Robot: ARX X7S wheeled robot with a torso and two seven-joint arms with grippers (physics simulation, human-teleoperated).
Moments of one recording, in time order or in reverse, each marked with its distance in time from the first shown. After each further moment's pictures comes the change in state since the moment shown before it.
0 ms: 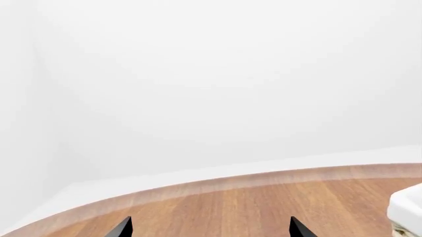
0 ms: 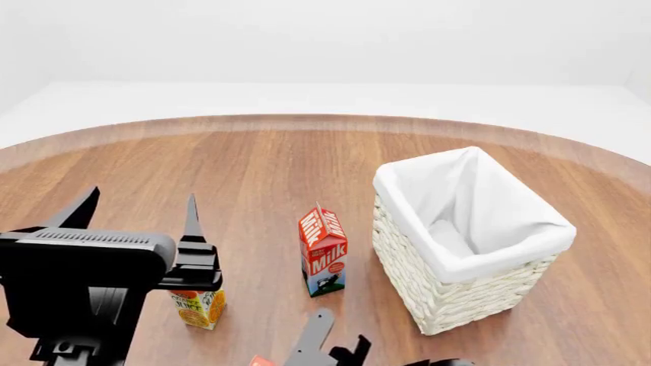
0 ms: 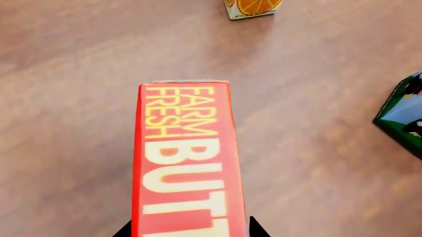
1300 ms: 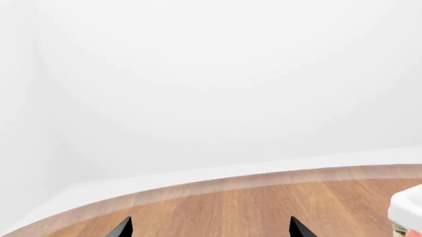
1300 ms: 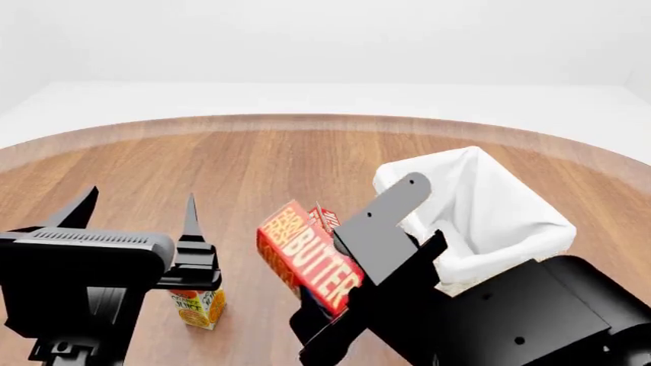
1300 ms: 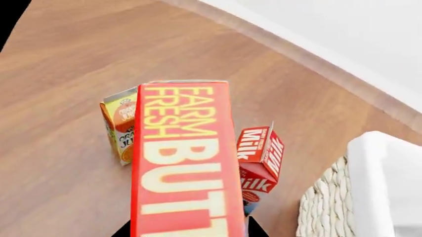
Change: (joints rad) left arm -0.004 -0.012 0.009 -0.001 -0.005 0.014 -0.008; right arm 0.317 0.120 0.467 -0.339 0.950 0.154 0.865
